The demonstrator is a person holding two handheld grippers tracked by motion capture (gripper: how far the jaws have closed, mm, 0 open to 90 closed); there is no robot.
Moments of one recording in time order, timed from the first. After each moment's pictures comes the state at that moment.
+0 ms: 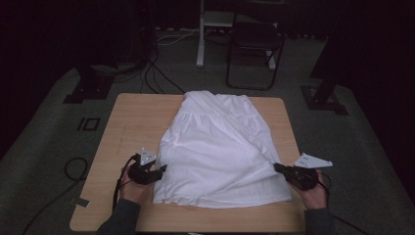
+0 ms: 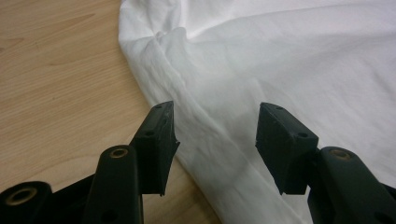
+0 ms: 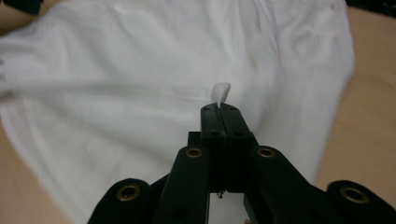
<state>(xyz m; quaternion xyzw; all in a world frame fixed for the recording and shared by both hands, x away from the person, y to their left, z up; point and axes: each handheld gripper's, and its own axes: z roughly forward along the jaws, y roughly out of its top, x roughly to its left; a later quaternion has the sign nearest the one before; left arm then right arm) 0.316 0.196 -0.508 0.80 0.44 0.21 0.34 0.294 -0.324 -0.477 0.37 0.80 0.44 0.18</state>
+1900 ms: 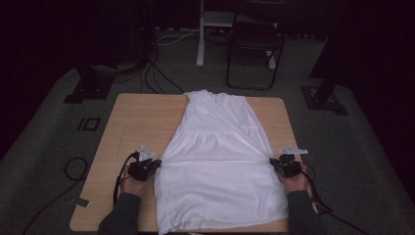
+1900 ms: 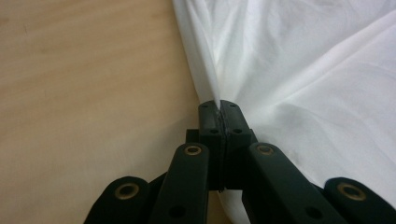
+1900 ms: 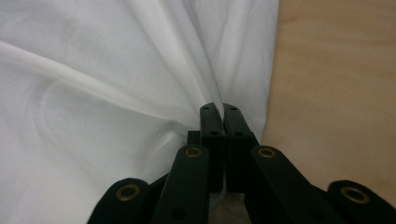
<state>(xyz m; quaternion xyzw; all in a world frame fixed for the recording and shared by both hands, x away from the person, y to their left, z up) 0.330 0.208 -0.527 0.81 0.45 0.19 0.34 0.356 -0.309 -0.539 0.52 0.77 0.33 0.19</state>
